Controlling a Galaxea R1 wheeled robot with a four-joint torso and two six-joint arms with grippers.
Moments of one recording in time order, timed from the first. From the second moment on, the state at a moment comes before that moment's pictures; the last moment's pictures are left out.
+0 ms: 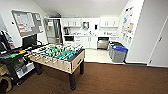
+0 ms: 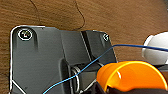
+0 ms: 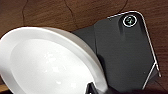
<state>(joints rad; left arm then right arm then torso) 1.53 2.74 -2.32 0.92 -0.25 -0.81 -1.56 2.82 -2.39 -0.06 0.18 0.17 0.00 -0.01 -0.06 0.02</state>
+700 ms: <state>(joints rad) 1.54 2.74 -2.32 0.92 -0.25 -0.81 -1.56 2.82 -2.39 -0.06 0.18 0.17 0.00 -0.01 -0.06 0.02</state>
